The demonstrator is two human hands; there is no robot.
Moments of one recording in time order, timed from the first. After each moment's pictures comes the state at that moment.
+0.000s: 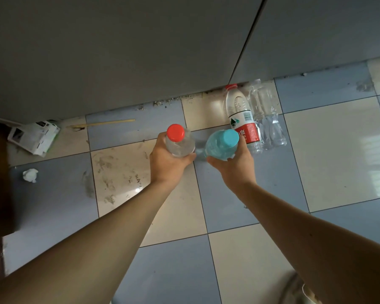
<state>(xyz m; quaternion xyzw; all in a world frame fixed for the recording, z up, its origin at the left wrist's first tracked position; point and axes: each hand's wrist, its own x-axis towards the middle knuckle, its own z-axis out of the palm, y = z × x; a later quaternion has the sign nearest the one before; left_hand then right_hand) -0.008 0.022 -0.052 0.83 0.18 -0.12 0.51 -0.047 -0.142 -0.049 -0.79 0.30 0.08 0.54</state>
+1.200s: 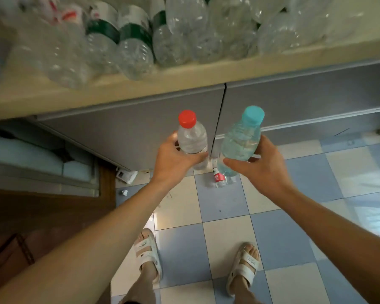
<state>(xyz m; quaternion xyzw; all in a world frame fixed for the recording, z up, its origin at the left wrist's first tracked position) -0.018 0.016 0.581 0.82 0.05 -0.12 0.56 -0.076 -0.197 0.600 -0.81 0.15 0.05 0.57</state>
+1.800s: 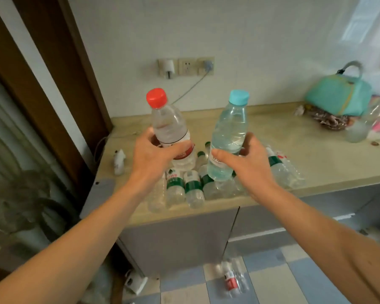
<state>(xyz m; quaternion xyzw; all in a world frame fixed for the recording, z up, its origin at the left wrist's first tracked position) 0.078 0.146 0.942 0.74 -0.08 0.10 0.66 0.038 -0.069 0.923 -0.76 0.04 -0.17 0.62</state>
